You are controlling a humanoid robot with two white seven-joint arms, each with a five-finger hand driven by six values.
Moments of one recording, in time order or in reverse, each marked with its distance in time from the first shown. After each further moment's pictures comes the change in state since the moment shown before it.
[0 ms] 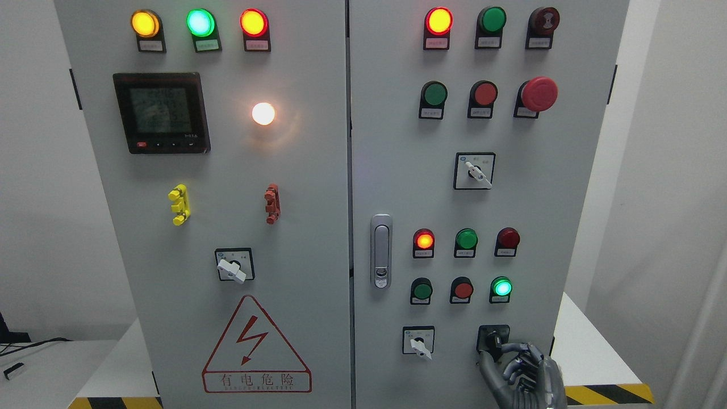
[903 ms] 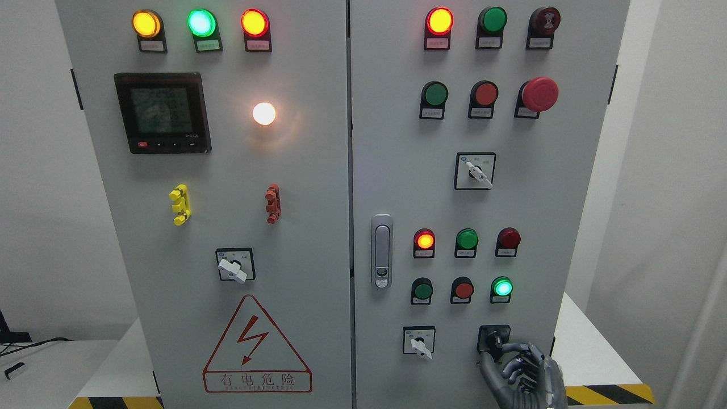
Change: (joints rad) left arm 0.000 0.000 0.000 0.000 0.000 0.000 0.000; right arm 0.000 -0.002 0.000 0.001 0.001 0.000 -0.006
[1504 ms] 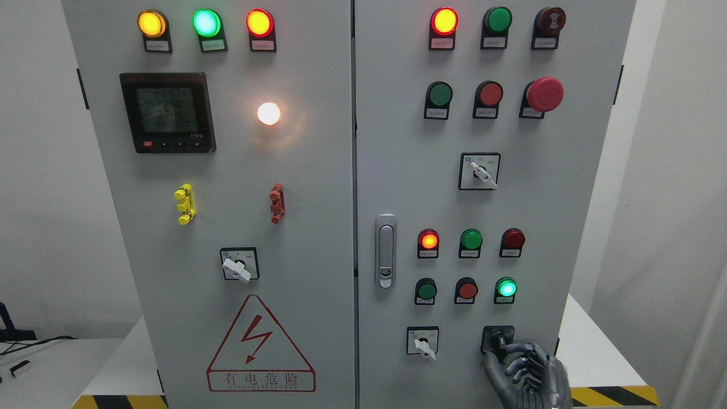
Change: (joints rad) left arm 0.000 0.000 0.000 0.000 0.000 0.000 0.000; right arm 0.000 -0.004 -0.019 -0.001 0.000 0.000 -0.004
